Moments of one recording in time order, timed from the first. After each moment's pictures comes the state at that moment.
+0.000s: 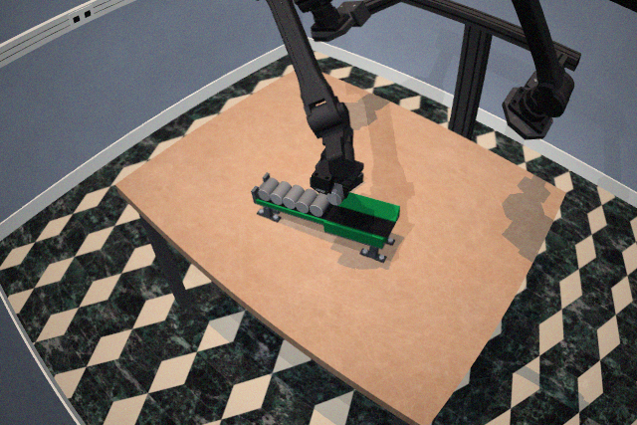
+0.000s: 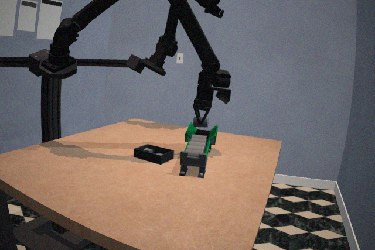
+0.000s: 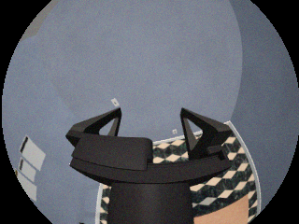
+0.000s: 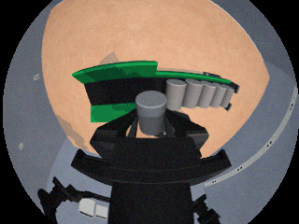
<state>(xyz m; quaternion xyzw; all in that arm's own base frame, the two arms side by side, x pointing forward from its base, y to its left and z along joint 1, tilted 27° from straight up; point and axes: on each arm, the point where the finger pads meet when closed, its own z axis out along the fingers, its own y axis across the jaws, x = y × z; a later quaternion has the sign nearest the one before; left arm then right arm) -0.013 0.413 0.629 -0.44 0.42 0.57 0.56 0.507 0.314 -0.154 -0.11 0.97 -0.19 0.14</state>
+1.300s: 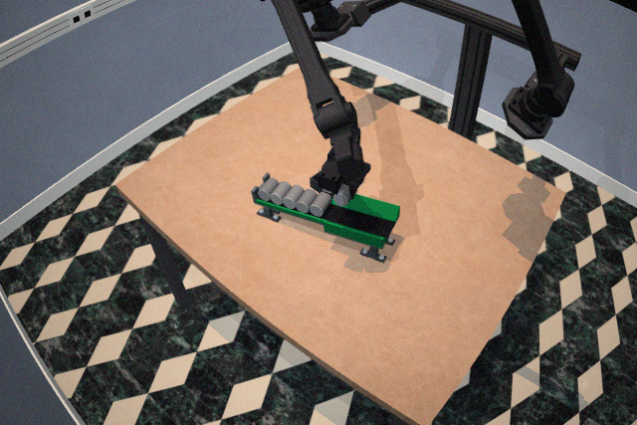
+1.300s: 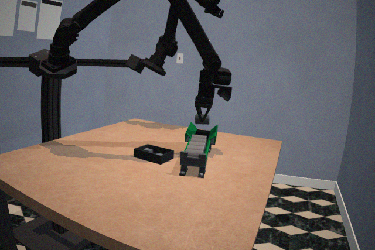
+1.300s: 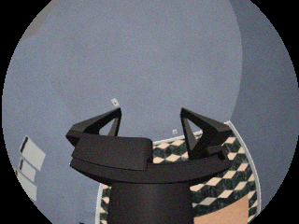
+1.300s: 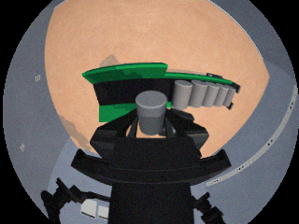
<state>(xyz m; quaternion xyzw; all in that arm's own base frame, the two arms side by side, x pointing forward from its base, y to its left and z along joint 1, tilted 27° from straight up) -0.013 0.413 0.629 -0.44 0.42 0.57 0.56 0.505 0.335 -0.152 -0.10 0.97 -0.18 0.14</state>
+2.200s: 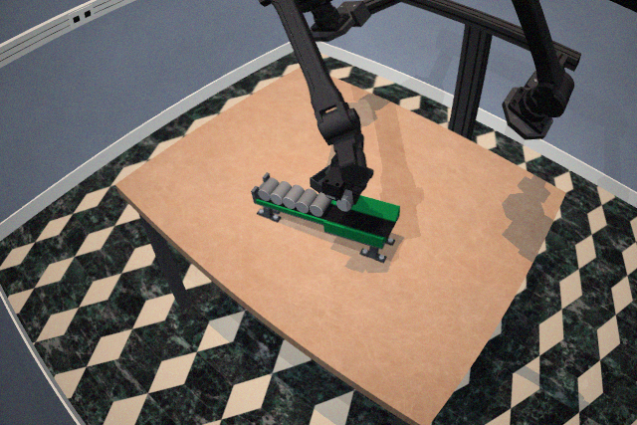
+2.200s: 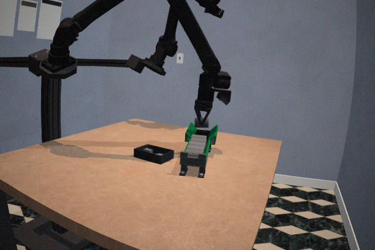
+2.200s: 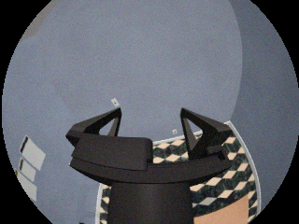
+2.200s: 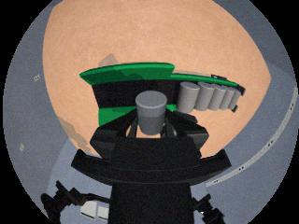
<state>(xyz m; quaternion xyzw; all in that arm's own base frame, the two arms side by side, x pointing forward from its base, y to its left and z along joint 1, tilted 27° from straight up) -0.013 0.413 0.629 -0.44 0.42 0.57 0.56 0.507 0.337 -0.170 -0.11 0.97 -0.18 0.14</state>
